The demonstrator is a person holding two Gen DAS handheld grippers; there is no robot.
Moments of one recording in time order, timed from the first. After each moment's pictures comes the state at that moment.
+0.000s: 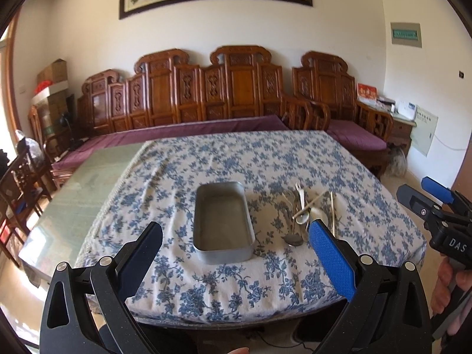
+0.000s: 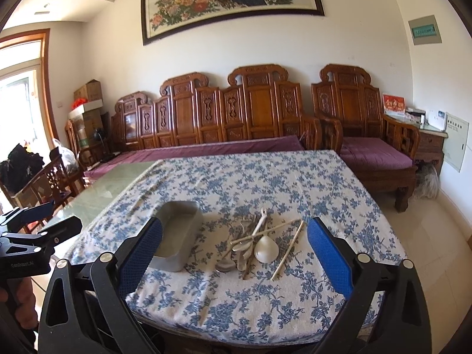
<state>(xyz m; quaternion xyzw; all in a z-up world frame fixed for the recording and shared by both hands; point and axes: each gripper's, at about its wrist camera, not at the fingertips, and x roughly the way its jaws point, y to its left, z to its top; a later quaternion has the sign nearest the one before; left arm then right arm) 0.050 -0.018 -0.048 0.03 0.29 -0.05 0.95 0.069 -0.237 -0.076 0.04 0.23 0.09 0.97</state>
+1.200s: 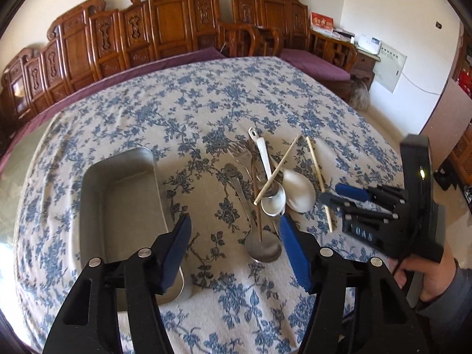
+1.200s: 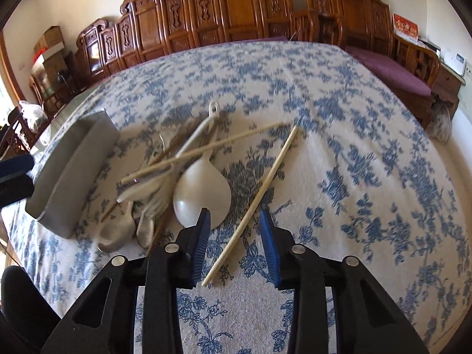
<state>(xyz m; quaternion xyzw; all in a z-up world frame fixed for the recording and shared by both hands) 0.219 -0.097 -0.166 0.08 0.44 -0.19 0.88 0.249 -0.281 -0.274 0.03 0.45 0.06 0.89</state>
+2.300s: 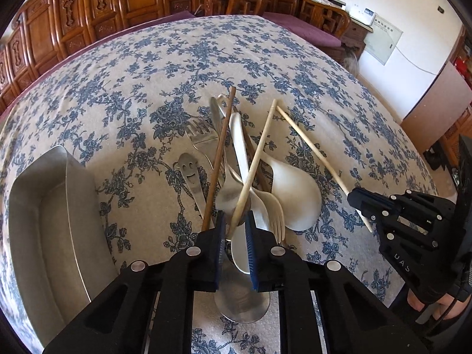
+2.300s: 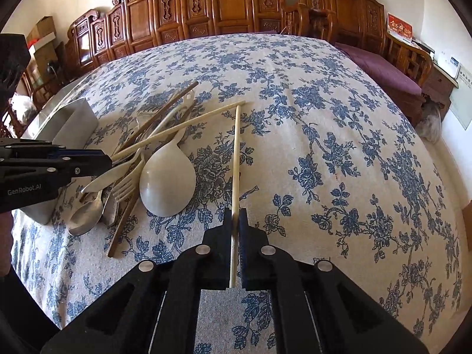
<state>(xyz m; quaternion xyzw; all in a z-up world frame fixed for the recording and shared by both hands) 0.283 -0.149 -0.230 0.09 0.51 -0.23 0.82 0.246 -0.302 -0.279 0.02 0.45 0.04 0.89</state>
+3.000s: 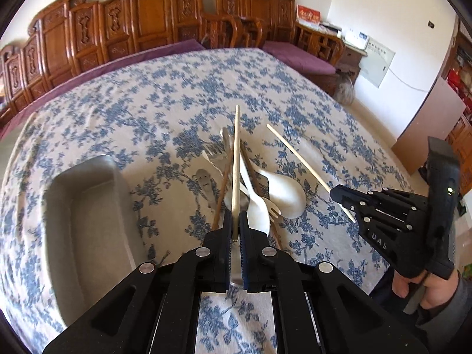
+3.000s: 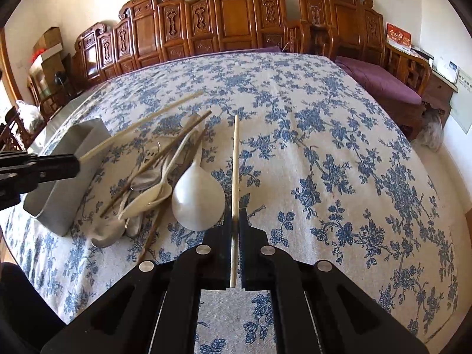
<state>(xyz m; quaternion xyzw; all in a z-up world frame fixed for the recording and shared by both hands) 0.238 -0.118 -0.172 0.06 0.45 -0.23 0.86 0.234 -0.299 -0.250 0.04 0.41 0.05 0.91</state>
